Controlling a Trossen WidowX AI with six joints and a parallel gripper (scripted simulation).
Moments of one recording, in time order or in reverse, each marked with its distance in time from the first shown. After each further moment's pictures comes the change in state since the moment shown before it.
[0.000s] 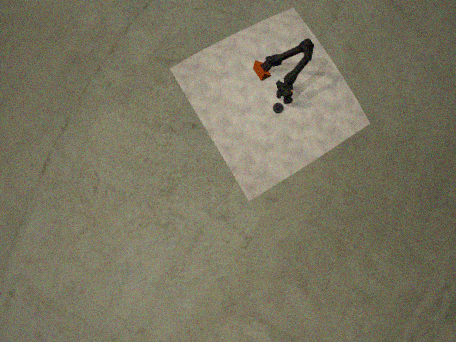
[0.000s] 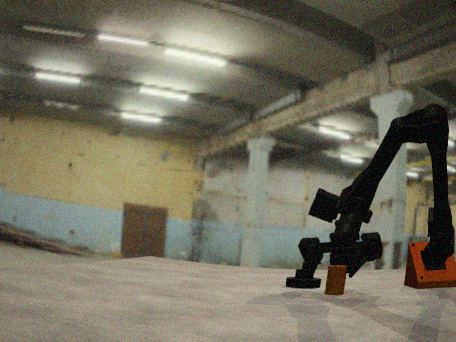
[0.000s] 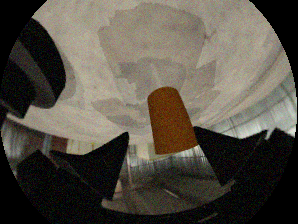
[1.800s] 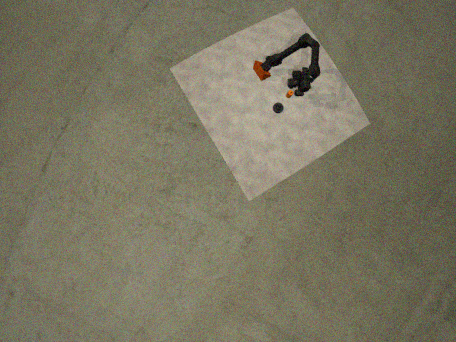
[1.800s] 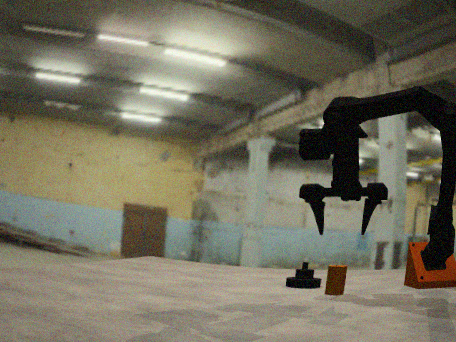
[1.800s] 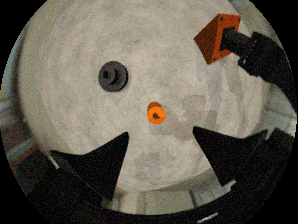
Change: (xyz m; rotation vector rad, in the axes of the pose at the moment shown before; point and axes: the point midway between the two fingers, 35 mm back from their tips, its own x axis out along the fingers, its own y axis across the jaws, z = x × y) arm -0.067 -0.018 -0.069 -0.143 -0.781 0.026
